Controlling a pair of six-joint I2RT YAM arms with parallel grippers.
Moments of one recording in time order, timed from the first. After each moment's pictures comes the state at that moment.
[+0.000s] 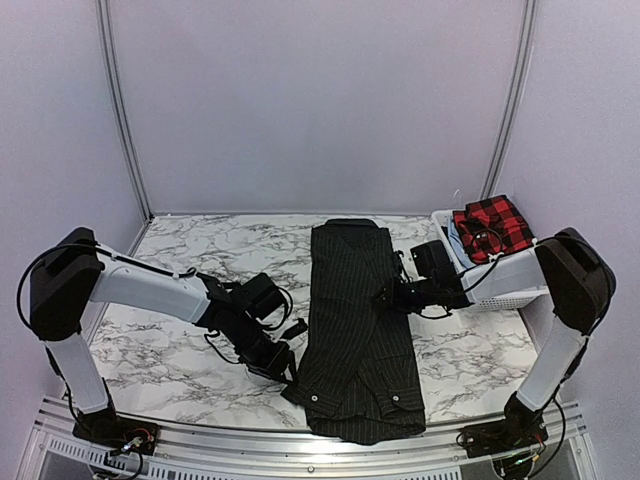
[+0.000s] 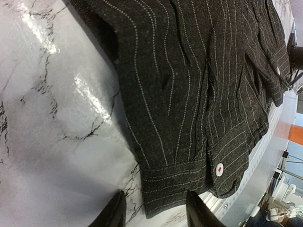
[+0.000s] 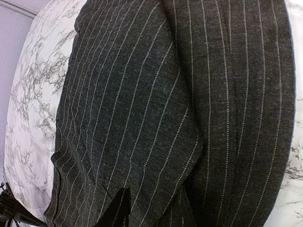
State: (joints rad) left arm -0.95 1.80 1.01 -0.42 0.50 -0.44; right arm 0.49 1.74 0.82 0.13 -0.28 0.57
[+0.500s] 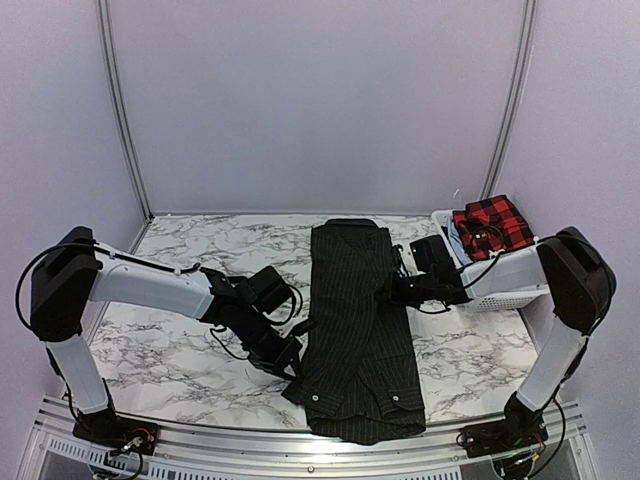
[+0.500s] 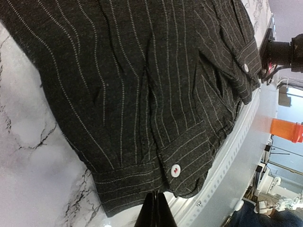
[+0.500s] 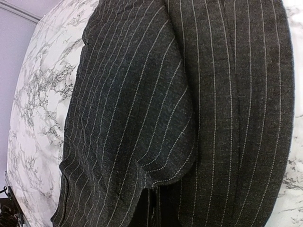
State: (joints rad) left arm -0.97 1.81 1.08 -0.43 0.59 -0.48; right arm 0.49 1.73 0.84 0.13 -0.28 0.57
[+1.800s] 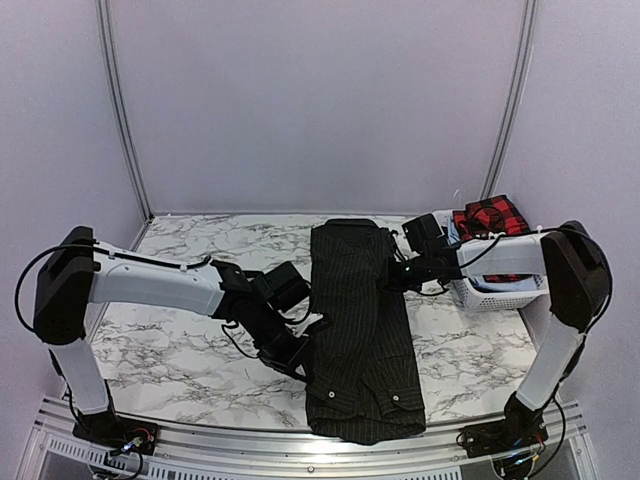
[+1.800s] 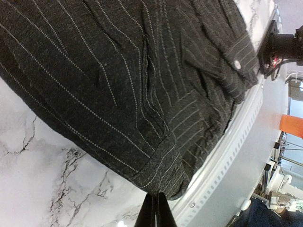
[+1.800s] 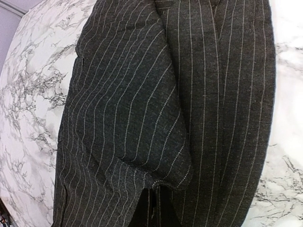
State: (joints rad) left arm -1.05 1.84 1.22 -0.57 0.50 -0.47; right arm 0.49 1.76 1.05 -0.14 -0.20 0.46
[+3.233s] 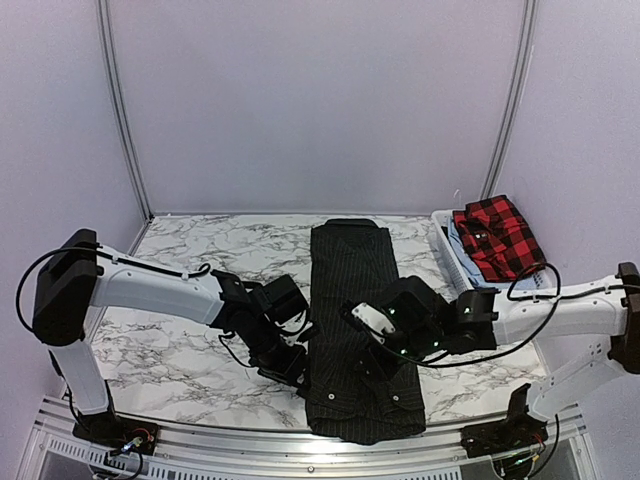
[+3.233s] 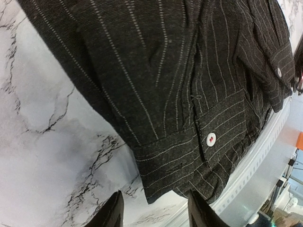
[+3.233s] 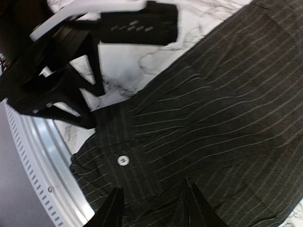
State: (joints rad) left arm -1.06 1.83 1.17 -0.57 0.39 -0.55; right arm 1.05 1.33 0.80 -0.37 -0.12 0.32
